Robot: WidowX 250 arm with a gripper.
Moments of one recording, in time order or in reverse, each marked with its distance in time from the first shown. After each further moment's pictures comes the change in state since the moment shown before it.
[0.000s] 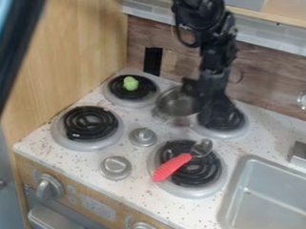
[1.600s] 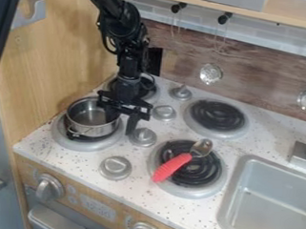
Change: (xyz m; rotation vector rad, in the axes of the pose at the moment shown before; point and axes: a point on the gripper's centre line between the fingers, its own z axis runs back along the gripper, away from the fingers) arm -0.120 0.126 -0.034 0.041 0.298 0.531
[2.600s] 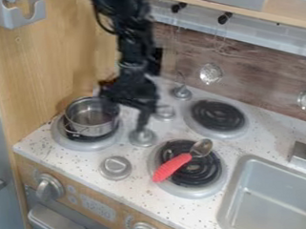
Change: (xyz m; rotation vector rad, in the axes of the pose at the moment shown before) arm -0.037 -0.006 0.051 -0.047 -0.043 -0.044
